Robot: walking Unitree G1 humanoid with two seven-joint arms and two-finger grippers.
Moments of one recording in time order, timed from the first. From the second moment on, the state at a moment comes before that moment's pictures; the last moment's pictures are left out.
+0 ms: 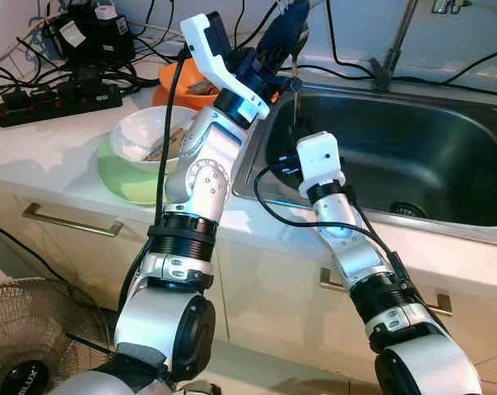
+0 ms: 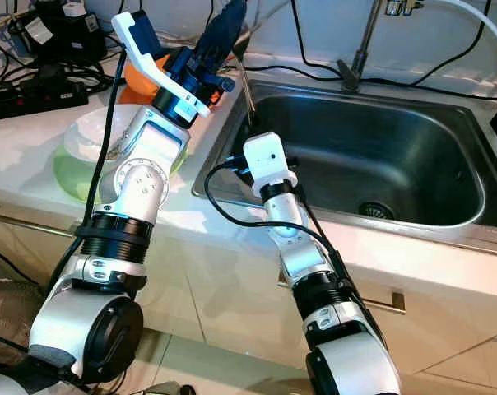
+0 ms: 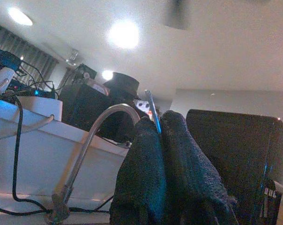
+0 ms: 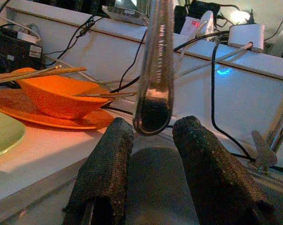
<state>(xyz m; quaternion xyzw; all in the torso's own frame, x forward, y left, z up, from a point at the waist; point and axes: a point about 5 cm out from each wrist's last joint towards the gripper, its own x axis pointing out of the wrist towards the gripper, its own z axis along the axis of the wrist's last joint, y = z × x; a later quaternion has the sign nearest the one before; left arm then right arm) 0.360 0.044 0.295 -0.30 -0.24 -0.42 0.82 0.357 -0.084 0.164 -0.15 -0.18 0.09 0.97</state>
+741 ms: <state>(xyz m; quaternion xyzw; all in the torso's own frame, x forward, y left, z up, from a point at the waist) 0.358 0.038 0.283 -0.30 -0.21 -0.43 0.82 0.358 -0.084 0.175 -0.09 -0.19 0.09 0.97</state>
